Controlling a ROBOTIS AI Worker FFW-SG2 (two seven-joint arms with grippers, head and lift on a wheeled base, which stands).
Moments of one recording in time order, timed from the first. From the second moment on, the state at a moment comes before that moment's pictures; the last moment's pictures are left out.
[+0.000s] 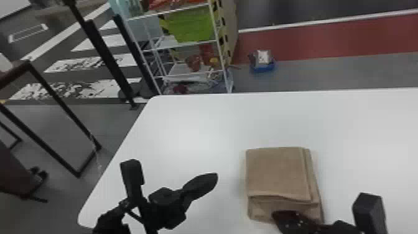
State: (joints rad) left arm 0.52 0.00 0.37 -2.27 0.23 0.78 -0.73; right arm 0.35 -0.07 0.23 -1.87 0.08 0.41 0.84
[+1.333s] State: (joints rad) left arm 0.57 0.00 0.23 -2.24 0.23 0.46 -0.53; right arm 0.51 -0.04 -0.20 -2.17 -0.07 0.35 0.63
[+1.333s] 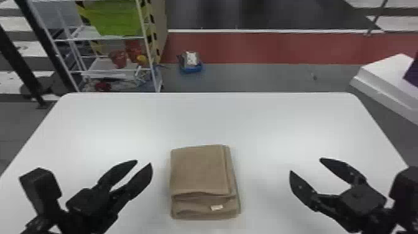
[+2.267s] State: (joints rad) left arm 0.56 0.00 -0.02 -2.10 -0.08 -0.08 -0.15; right arm 0.43 0.00 -0.15 -2.10 -0.09 0.11 0.46
